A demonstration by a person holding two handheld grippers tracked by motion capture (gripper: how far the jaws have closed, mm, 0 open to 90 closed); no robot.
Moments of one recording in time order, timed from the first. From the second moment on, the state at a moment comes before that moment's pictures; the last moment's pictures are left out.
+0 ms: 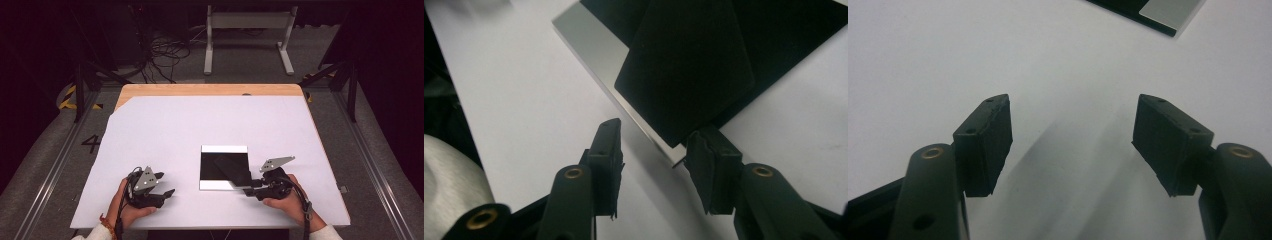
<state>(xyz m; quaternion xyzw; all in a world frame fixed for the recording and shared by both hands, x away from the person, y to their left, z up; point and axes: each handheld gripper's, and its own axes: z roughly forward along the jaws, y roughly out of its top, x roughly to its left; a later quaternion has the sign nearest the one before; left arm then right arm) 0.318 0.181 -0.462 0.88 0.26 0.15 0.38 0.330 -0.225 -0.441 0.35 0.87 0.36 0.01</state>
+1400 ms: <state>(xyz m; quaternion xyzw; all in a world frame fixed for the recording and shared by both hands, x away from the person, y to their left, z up) 0.363 0.119 -0.461 0.87 0.26 0.09 0.41 0.374 -0.227 -0.456 0.46 0.74 0.48 -0.12</state>
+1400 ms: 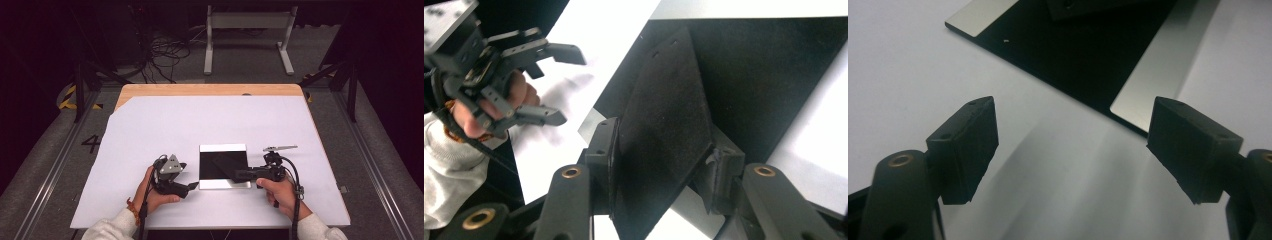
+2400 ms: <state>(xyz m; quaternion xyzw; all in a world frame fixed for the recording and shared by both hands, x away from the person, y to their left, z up) 0.400 0.090 -0.464 0.86 0.26 -0.02 0.43 0.359 -0.232 -0.448 0.36 0.78 0.51 -0.08</state>
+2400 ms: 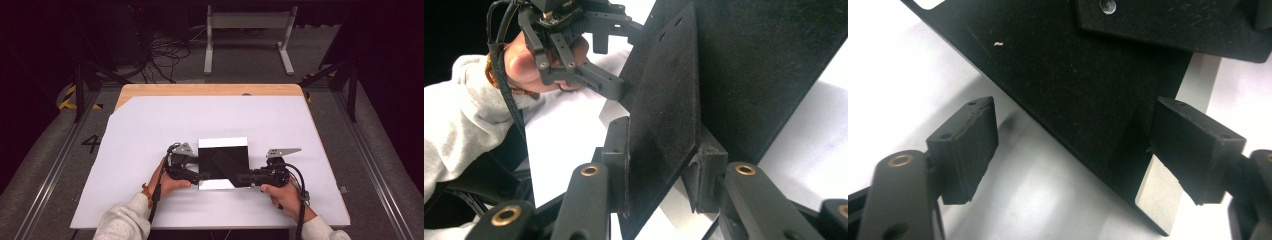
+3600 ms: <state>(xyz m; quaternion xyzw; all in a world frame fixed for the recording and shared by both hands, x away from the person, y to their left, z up) 0.397 0.097 -0.443 0.84 0.23 0.02 0.48 0.354 -0.226 -0.443 0.35 0.80 0.48 -0.04</state>
